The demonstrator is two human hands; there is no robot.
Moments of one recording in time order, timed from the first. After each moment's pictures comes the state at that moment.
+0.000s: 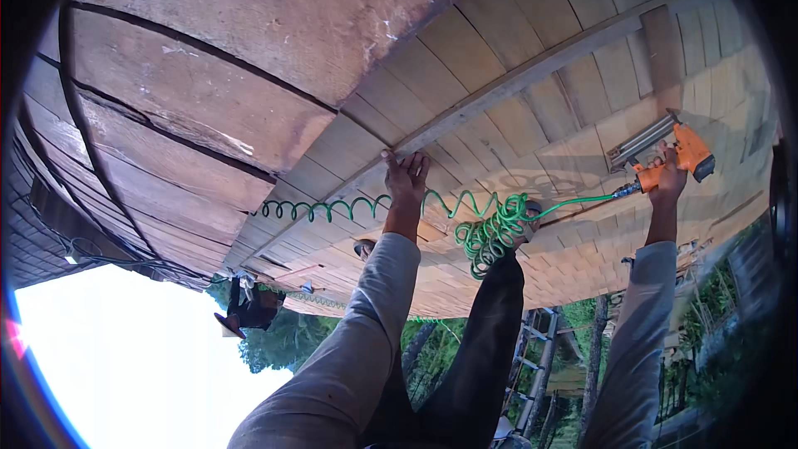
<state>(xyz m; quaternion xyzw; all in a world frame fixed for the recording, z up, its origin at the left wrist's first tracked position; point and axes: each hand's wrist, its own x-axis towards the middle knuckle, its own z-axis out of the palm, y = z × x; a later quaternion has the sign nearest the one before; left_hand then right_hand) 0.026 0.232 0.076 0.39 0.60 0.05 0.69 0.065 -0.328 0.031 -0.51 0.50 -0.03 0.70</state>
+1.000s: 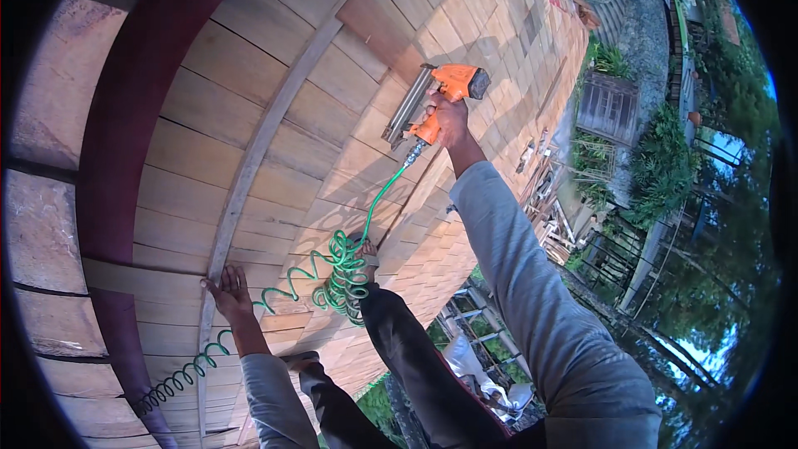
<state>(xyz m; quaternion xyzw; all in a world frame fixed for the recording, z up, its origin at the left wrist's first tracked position) 0.014 0.271 0.052 0.40 0.58 -0.03 0.71 0.091 -0.332 0.046 -0.49 0.54 -0.08 0.68</state>
